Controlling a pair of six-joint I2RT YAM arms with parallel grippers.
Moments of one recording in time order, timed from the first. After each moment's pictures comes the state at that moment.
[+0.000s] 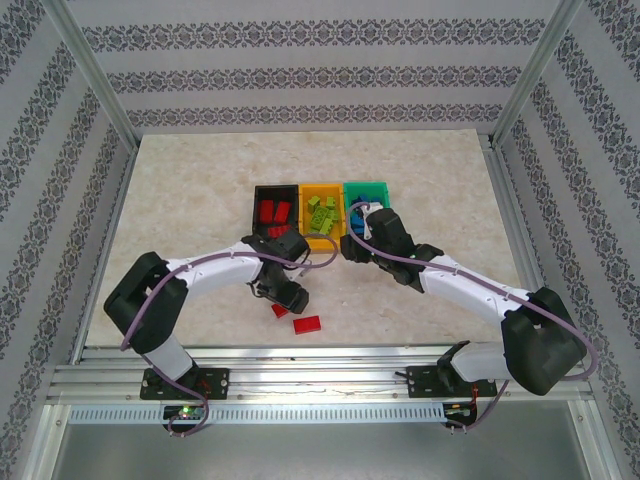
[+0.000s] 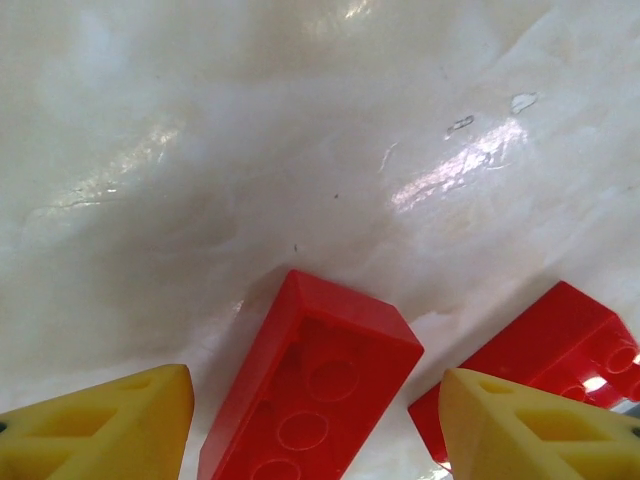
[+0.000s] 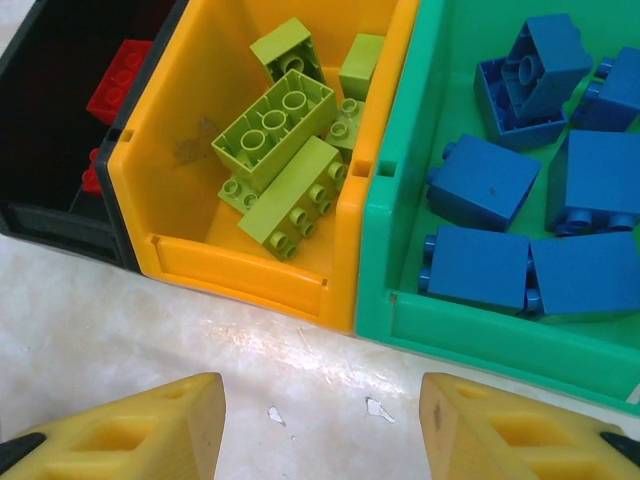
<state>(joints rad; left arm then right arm) -0.73 1.66 1.00 -0.79 0.17 -0.23 0.60 1.32 0.75 -0.14 0.02 0.40</state>
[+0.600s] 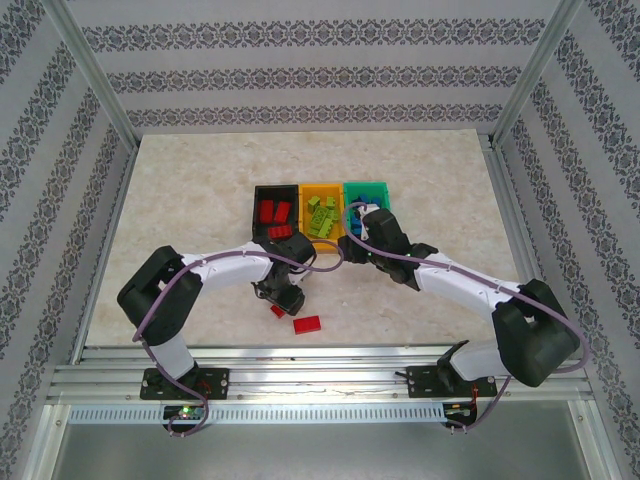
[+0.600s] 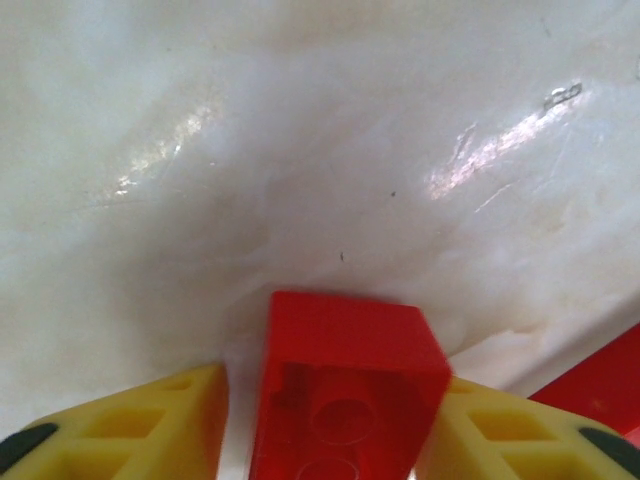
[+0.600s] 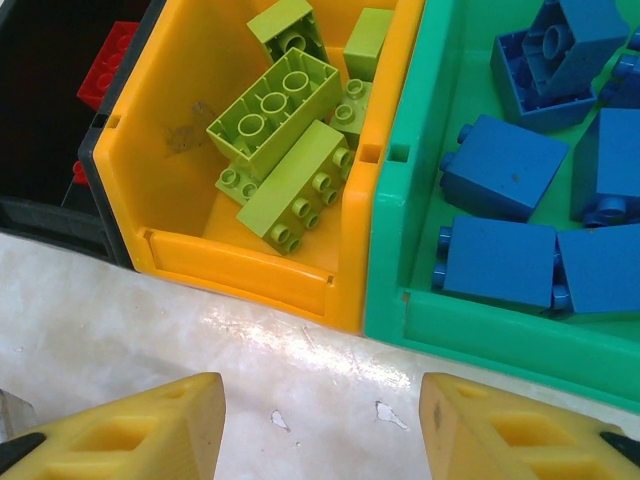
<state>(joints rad) -0.75 1.72 1.03 -0.82 0.09 -0.21 0.60 1.38 0.75 -0.11 0.01 0.42</state>
